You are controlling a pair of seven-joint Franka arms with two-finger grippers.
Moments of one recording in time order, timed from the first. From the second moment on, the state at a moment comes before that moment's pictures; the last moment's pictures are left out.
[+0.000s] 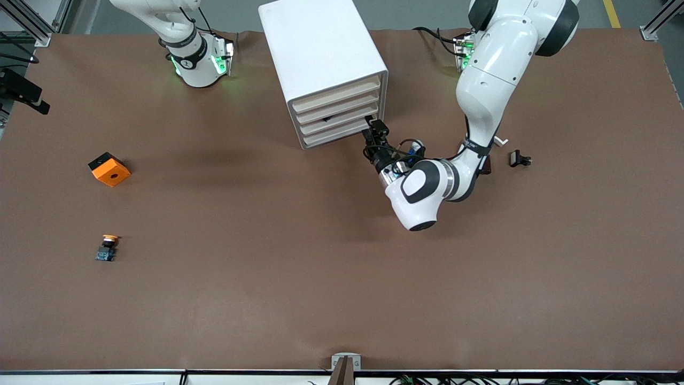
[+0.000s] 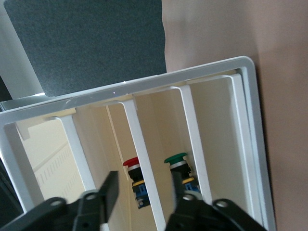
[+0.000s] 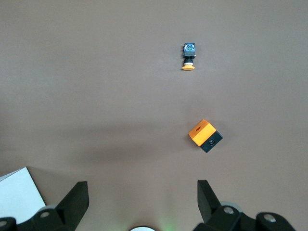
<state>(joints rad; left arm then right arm) -0.51 0.87 -0.04 -1.45 -0.93 1.24 -2.03 -0.04 -0.17 -0.11 -1.68 -0.01 1.50 -0.09</state>
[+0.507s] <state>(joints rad) -0.58 0.87 -0.04 -1.51 -0.93 1.20 -2.03 -0.04 -0.17 -0.11 -1.68 -0.01 1.50 -0.08</state>
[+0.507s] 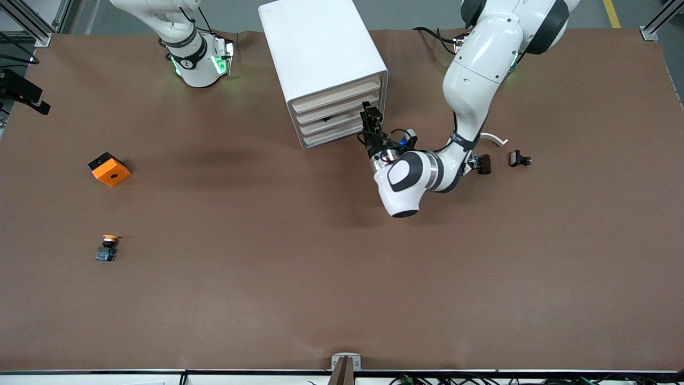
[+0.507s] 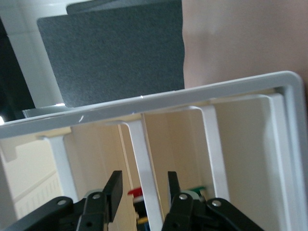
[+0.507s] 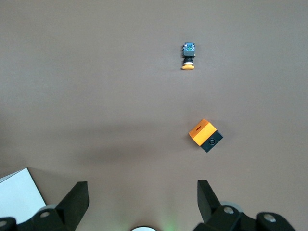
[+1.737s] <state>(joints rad) -0.65 0.87 -0.04 -1.57 -0.93 1.17 -2.05 -0.05 -0.13 -0.11 -1.66 -0.01 1.50 -0.08</state>
